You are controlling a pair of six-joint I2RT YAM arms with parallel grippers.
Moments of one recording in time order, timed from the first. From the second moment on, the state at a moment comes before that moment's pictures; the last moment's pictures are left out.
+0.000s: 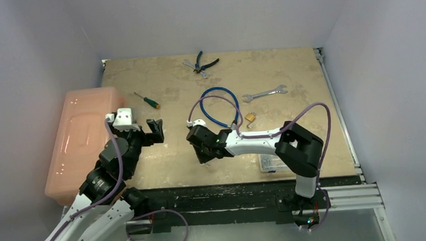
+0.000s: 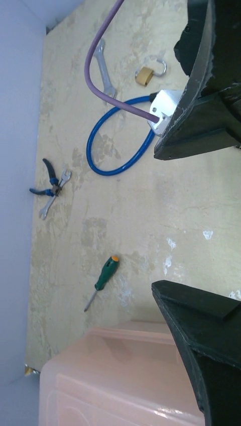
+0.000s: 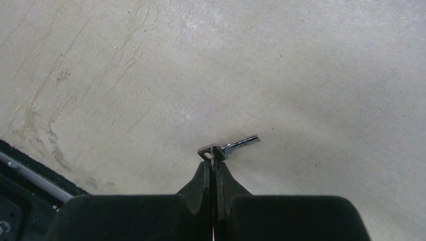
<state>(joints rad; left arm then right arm) -0.68 0.48 0.71 -0.39 -0.59 -0.22 1.11 1.86 1.19 -0.34 0.17 0.63</state>
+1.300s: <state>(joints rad) -0.69 0.91 0.70 0.03 0.51 -0.38 0.97 1.05 0.97 -0.32 0.12 0.49</state>
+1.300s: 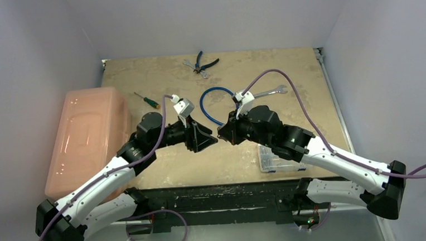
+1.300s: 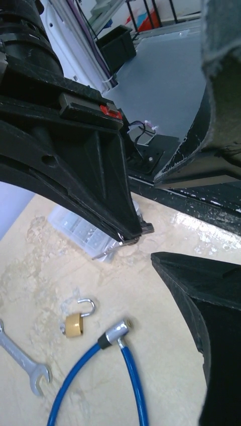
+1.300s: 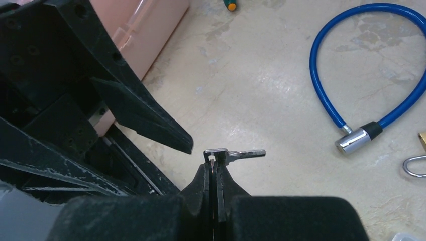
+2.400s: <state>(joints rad) -0.82 0.98 0.70 0.06 0.36 -0.38 0.96 1.03 0.96 -0.32 0.02 0.46</state>
